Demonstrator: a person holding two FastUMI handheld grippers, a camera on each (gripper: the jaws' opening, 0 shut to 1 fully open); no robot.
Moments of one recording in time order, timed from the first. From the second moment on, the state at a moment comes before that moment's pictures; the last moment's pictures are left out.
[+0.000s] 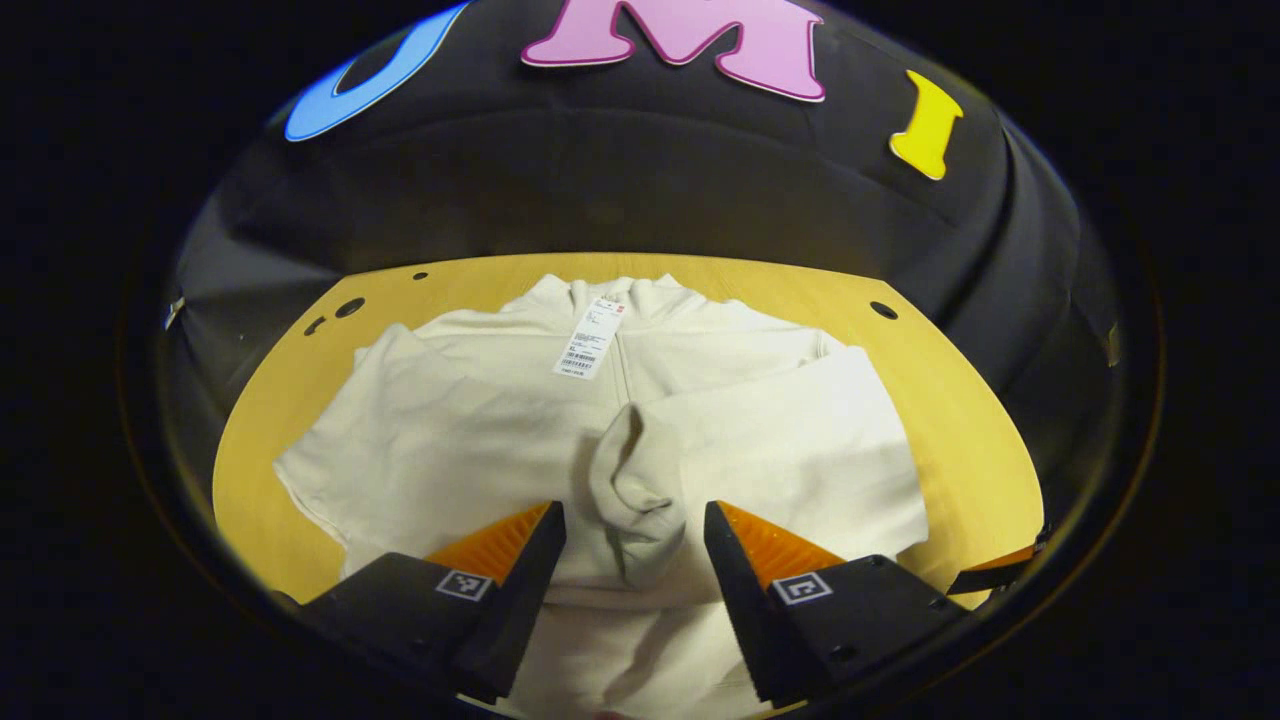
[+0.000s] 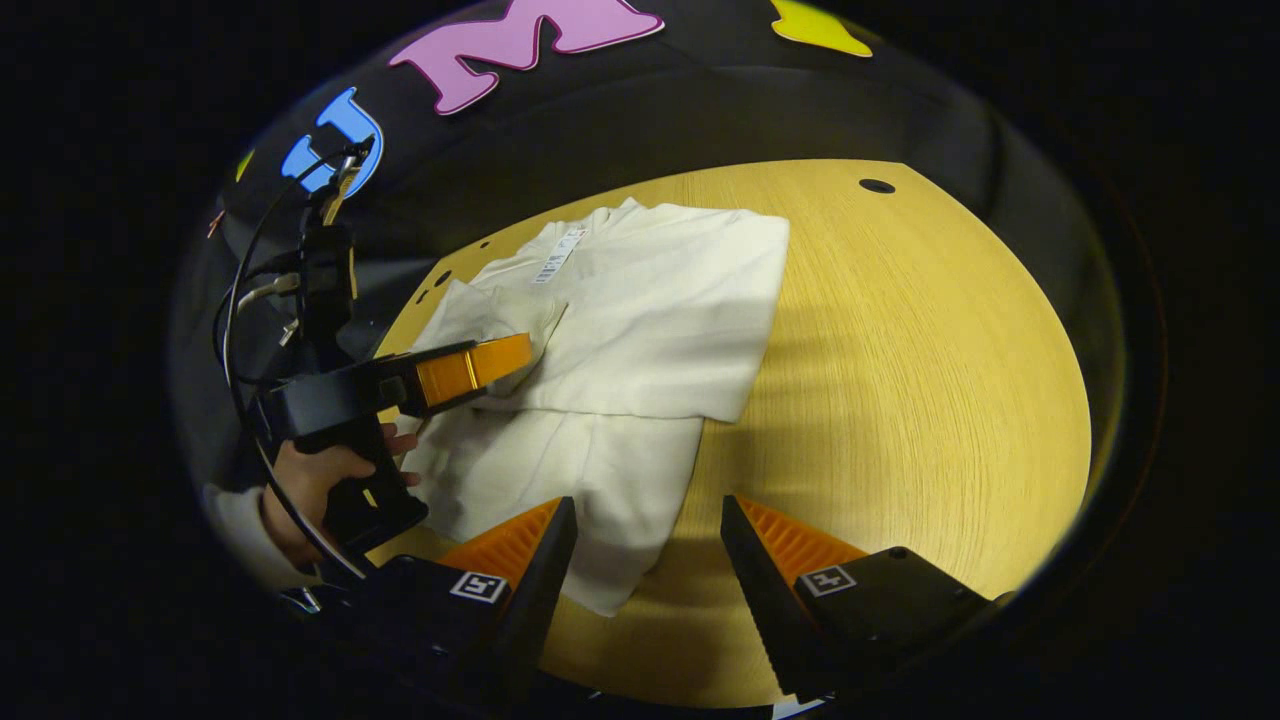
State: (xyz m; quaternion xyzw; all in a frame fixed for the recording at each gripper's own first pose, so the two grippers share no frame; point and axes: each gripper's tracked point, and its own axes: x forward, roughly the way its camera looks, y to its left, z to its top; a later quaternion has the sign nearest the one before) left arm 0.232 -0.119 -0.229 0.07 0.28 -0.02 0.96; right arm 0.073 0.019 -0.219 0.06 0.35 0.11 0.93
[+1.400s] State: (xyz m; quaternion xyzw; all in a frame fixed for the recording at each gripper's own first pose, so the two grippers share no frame) left arm 0.081 0.027 -0.266 0.05 0.38 0.00 0.93; right arm 0.047 0.044 -0.267 0.03 0.40 0.05 0.92
